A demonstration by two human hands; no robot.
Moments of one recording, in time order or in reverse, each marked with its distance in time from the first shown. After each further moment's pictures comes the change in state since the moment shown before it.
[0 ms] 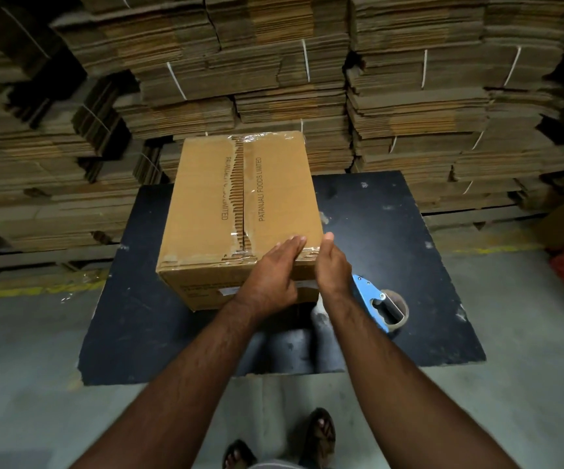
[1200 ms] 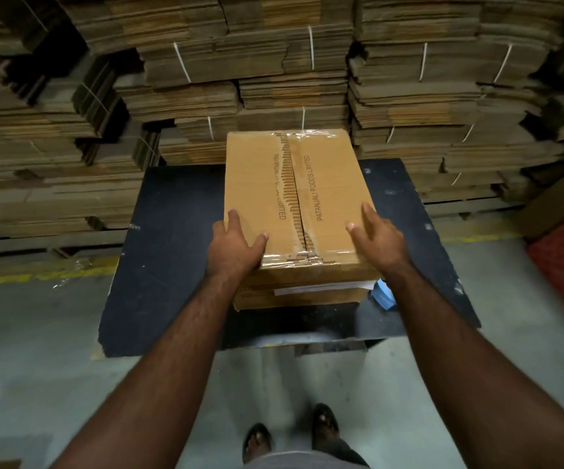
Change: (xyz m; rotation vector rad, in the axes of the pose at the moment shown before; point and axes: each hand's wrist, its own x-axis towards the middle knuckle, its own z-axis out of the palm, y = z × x) left_hand -0.039 -0.071 -0.047 -0.015 0.216 -0.507; right_hand 0.001 0.019 -0.054 -0.469 -0.045 -0.202
